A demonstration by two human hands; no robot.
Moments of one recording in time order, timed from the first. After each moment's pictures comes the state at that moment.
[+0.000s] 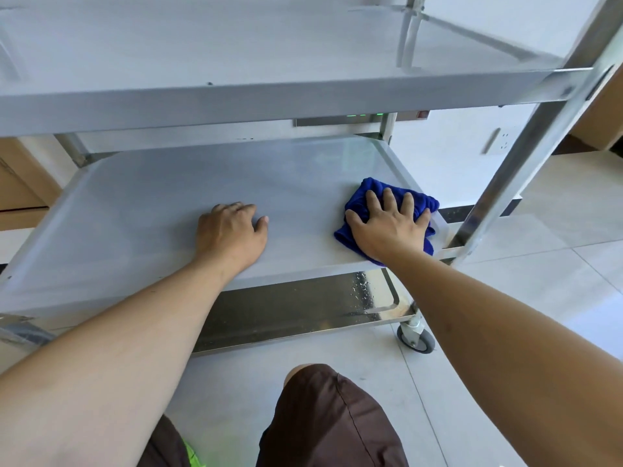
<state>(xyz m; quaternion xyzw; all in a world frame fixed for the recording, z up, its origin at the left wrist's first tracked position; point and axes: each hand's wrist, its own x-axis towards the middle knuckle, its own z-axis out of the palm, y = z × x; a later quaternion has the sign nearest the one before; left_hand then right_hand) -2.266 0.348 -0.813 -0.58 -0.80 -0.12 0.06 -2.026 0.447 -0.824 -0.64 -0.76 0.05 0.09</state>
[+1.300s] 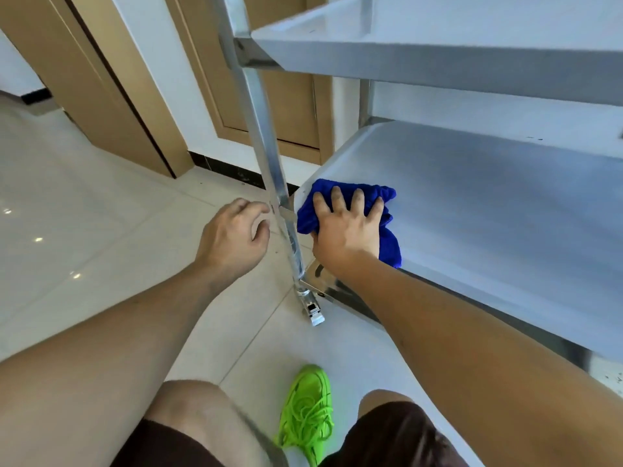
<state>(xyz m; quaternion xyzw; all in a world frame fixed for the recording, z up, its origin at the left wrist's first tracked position) -2.436 0.047 -0.813 -0.34 -0.90 -0.19 0.18 -2.354 0.221 -0.829 -0.19 -0.97 0.00 0.12</state>
